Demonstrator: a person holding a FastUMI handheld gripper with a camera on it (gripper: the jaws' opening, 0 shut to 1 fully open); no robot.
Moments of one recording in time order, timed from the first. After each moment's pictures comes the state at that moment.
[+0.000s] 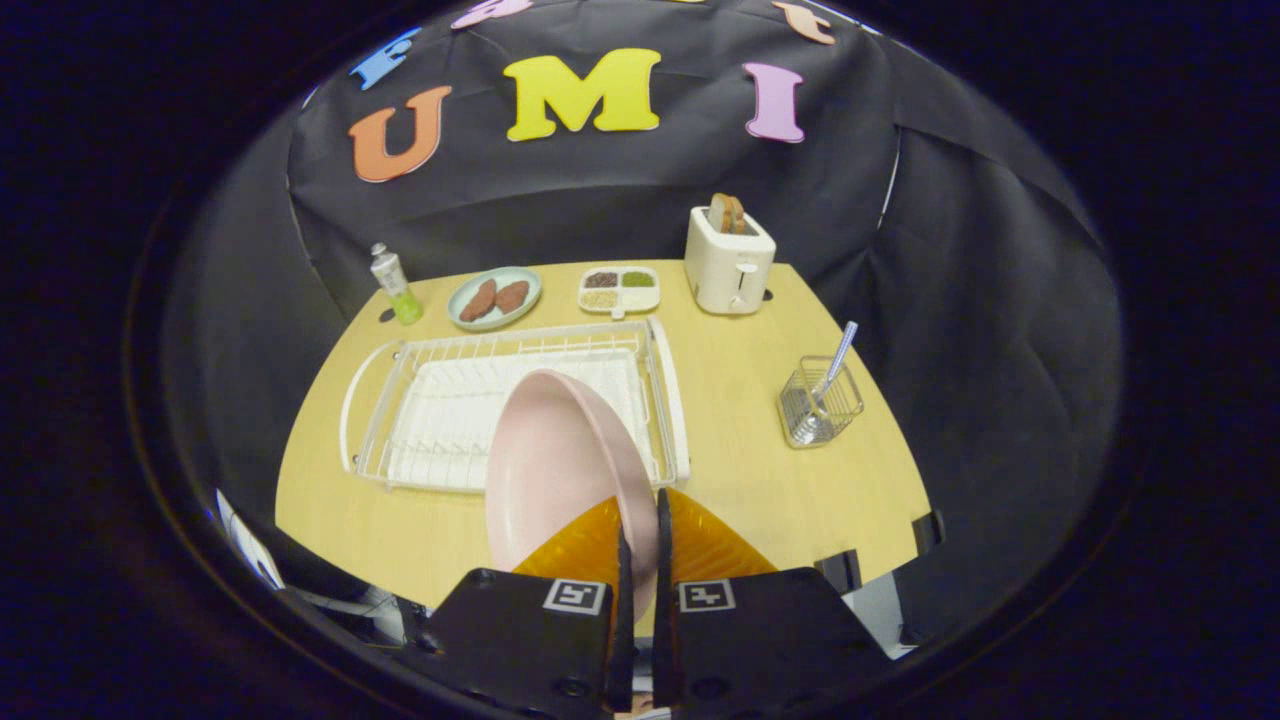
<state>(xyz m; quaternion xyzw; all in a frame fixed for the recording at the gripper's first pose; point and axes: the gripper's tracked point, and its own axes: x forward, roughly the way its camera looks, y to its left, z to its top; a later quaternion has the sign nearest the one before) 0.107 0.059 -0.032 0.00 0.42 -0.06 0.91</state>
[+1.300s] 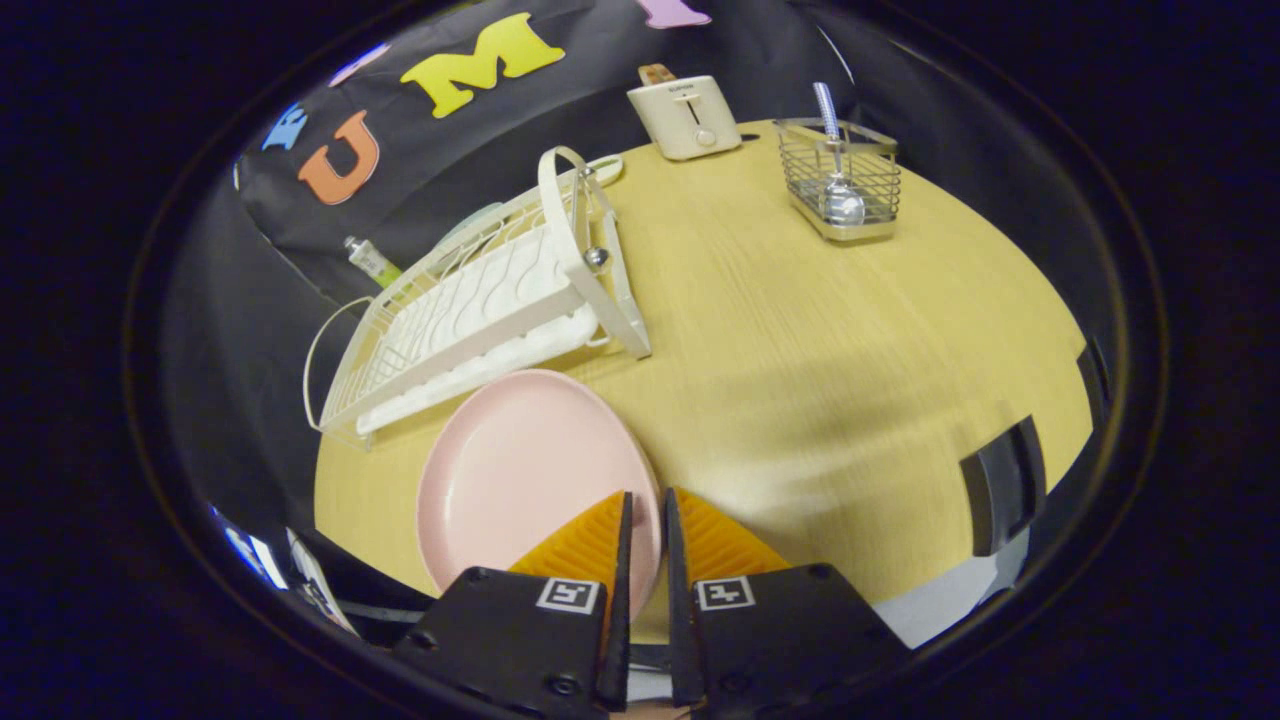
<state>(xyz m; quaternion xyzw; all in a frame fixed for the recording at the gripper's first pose) 0.115 -0.002 -0.217 0.15 0.44 0.00 0.88</state>
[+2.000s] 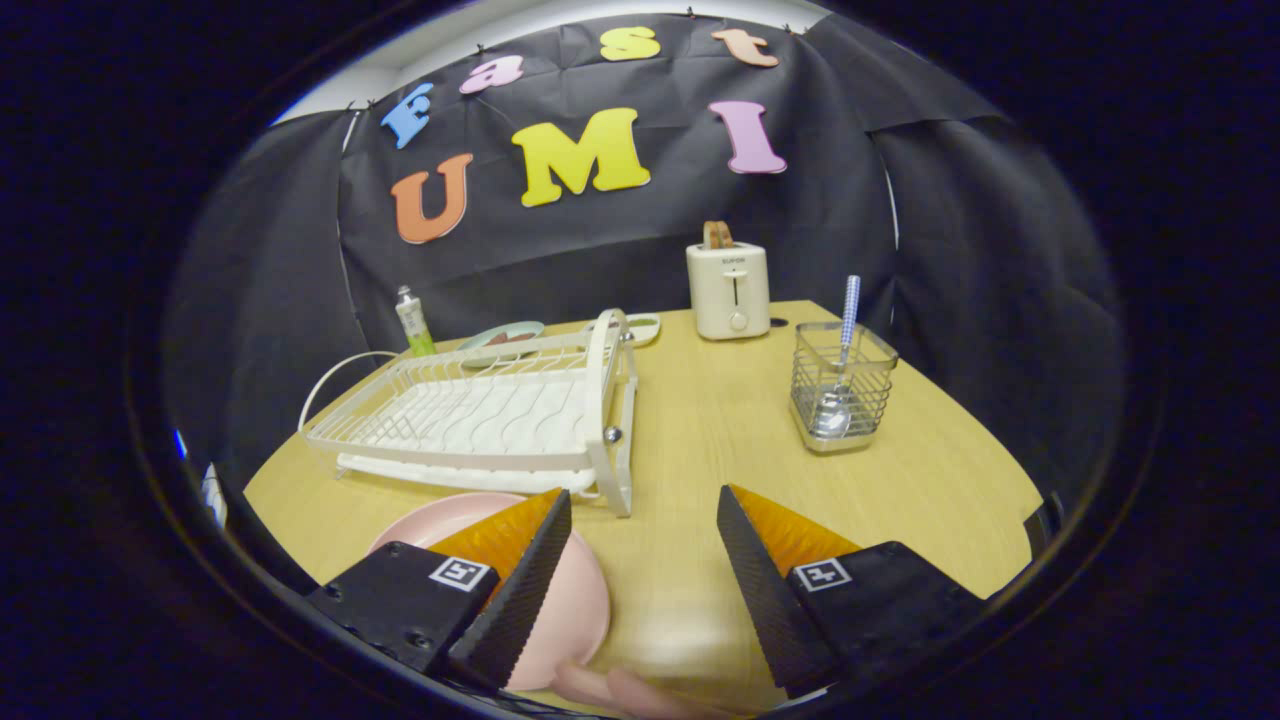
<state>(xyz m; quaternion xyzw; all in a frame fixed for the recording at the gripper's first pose) 0.167 -0.041 -0.159 0.03 0.21 0.02 0.98</state>
